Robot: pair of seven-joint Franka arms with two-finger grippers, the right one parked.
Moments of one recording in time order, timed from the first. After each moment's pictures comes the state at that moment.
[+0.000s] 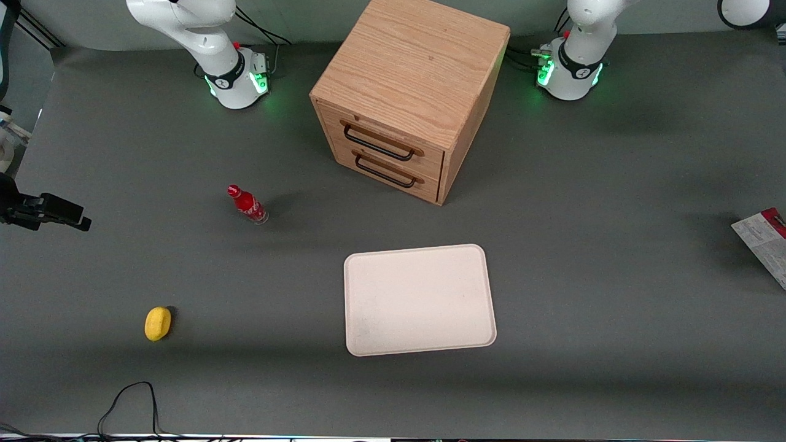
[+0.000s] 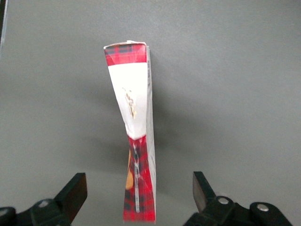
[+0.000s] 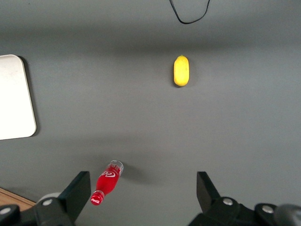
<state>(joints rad) 0.58 0.71 0.04 -1.30 0.05 1.92 0.18</state>
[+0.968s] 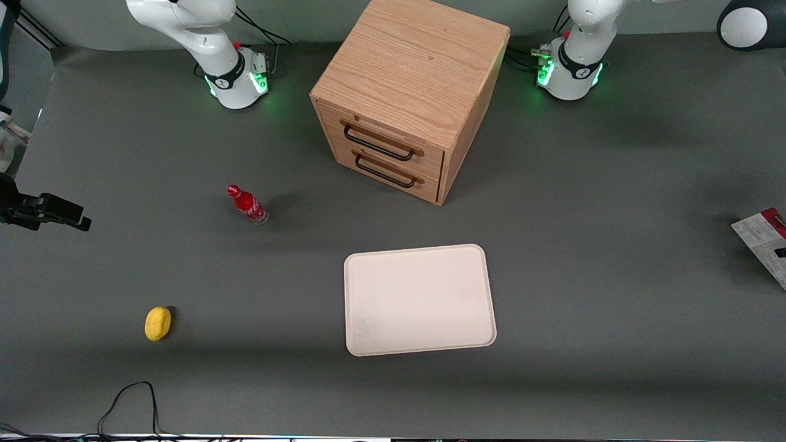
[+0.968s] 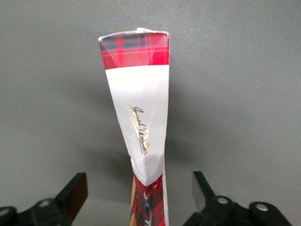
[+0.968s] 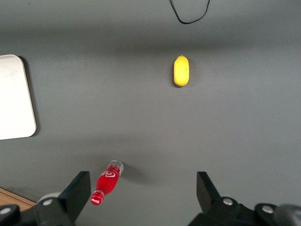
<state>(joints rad) 0.60 0.80 0.04 -1.31 0.05 2.00 0.18</state>
